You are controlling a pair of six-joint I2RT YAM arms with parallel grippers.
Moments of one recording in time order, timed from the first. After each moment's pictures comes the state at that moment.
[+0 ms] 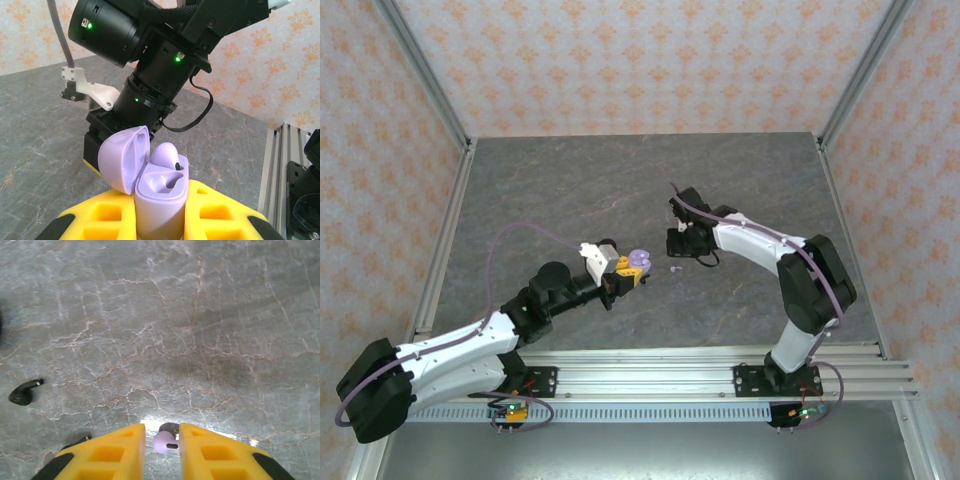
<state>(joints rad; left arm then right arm) -0.80 0.93 0.37 0.43 0.18 -0.16 0.57 1.71 1.14 -0.61 -0.10 0.46</state>
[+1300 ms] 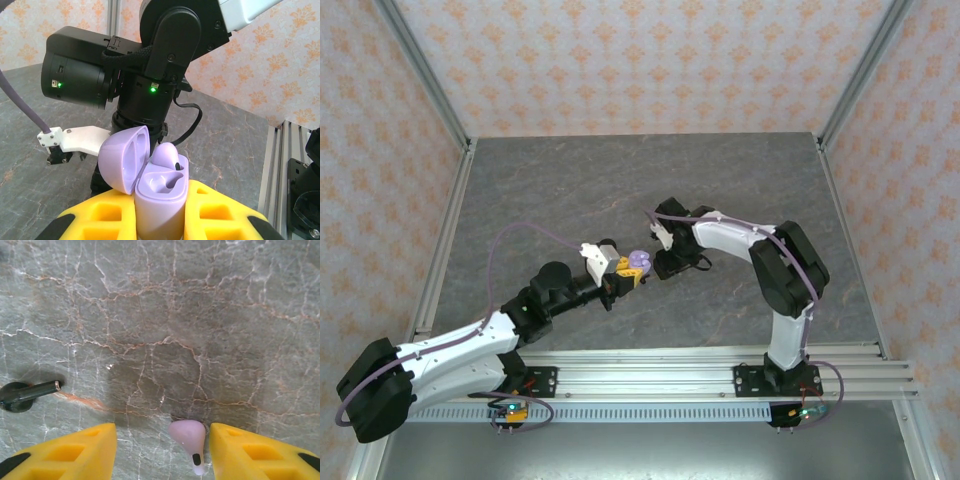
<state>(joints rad) -0.80 0.93 0.37 0.42 0.18 -0.17 0.63 1.88 1.23 -0.76 -0.15 0.10</state>
